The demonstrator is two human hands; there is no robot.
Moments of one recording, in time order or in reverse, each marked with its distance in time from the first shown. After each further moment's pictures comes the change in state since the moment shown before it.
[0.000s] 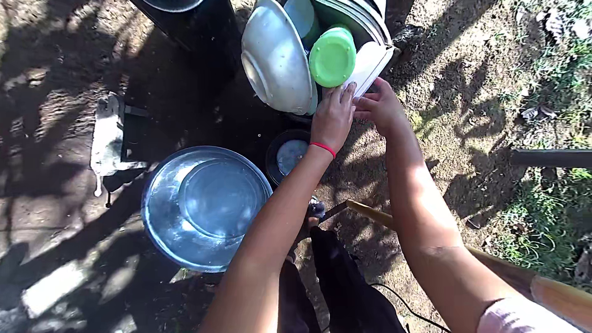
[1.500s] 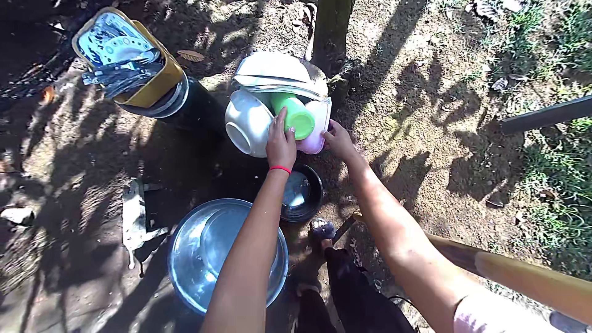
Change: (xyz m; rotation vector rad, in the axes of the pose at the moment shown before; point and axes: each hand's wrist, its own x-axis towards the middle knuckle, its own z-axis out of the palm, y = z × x) left_hand 0.046 0.016 -0.040 -0.159 -0.094 -0.262; right_hand 0.009 0.024 -0.023 -0.034 0.077 0.026
